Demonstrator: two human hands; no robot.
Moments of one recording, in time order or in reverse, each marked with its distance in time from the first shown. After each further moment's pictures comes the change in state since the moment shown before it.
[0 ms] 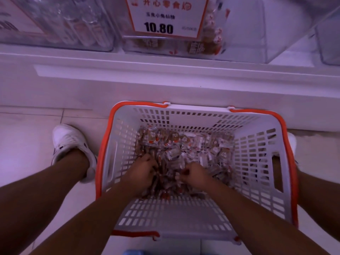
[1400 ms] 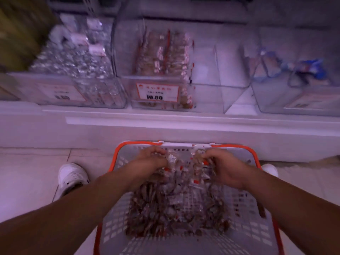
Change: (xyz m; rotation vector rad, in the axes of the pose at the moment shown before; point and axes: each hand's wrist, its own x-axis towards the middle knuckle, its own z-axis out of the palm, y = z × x) left_hand 0.001 0.125 -0.163 -1.142 -0.015 -0.300; right_hand -0.139 -0.112 -0.192 1.134 -0.136 -0.059
